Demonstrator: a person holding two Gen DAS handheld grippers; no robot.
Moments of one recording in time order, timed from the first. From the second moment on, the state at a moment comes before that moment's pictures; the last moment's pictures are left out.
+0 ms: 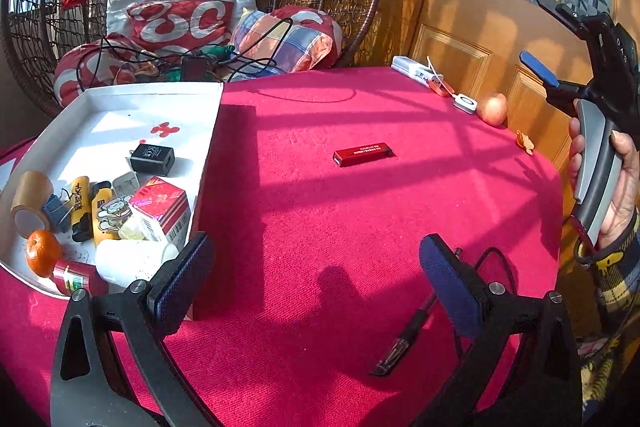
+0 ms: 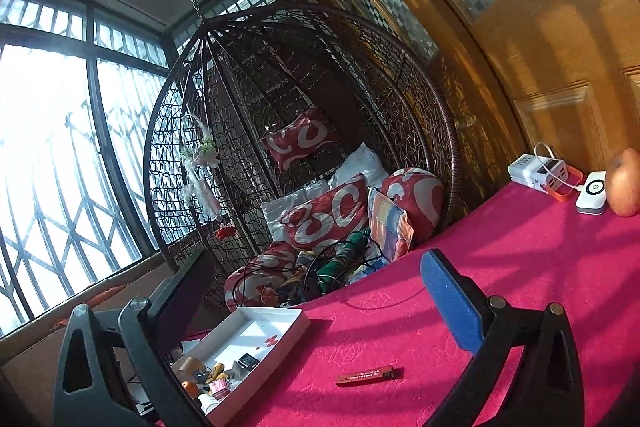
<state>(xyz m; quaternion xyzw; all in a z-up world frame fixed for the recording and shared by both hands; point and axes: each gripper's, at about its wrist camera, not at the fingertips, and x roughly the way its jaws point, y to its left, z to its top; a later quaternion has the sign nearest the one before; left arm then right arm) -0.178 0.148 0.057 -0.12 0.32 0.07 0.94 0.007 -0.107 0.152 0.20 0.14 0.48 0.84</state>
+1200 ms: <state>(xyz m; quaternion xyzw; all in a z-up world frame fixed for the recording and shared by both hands) -0.144 0.081 0.012 -0.01 0.46 -0.04 0.89 0.068 0.034 0.077 -0.10 0.33 0.54 0.77</state>
